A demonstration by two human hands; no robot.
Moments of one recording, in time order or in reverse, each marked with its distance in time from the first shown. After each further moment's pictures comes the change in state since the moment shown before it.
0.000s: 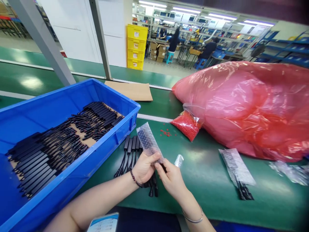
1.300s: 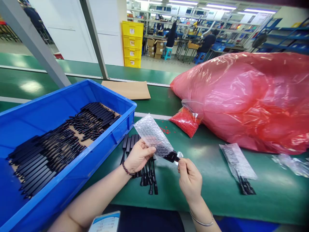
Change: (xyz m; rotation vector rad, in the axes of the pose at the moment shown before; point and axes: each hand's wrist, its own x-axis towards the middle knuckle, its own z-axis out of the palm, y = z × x) left_hand 0.009 0.035 0.001 0.216 -0.120 0.025; right_hand -0.025 0.022 -0.021 0.091 0.481 0.029
